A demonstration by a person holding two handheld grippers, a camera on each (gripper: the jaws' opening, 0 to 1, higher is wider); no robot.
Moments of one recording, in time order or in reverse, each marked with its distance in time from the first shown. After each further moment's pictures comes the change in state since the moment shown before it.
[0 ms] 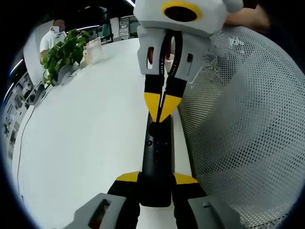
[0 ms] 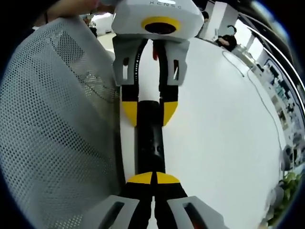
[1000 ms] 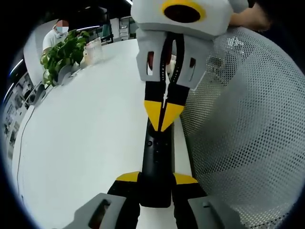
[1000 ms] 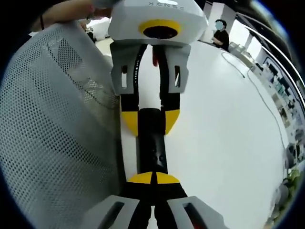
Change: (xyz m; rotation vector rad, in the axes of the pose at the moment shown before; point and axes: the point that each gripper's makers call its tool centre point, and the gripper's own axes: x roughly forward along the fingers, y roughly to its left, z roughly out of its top) left arm 0.000 -0.001 0.001 0.002 -0.006 -0.002; right arm 0.005 0.002 0.012 0.068 -0.054 0.028
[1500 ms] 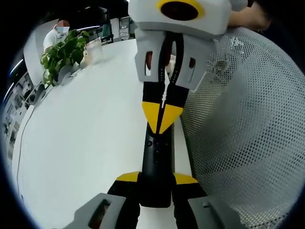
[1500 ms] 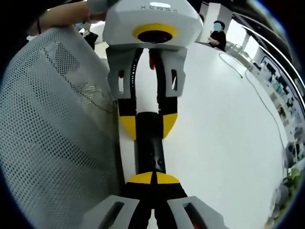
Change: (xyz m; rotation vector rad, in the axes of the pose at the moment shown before) left arm 0.000 0.000 0.000 -0.002 -0.001 0.000; right arm 0.002 -0.001 0.006 -0.015 -0.018 -0.019
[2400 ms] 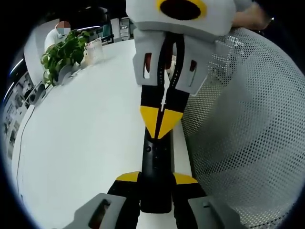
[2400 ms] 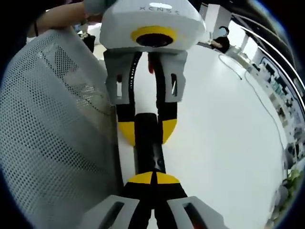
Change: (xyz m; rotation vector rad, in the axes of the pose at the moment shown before) left arm 0.001 0.000 0.000 -0.005 -0.003 0.002; right arm 0.002 0.004 0.013 -0.028 -0.035 0.007
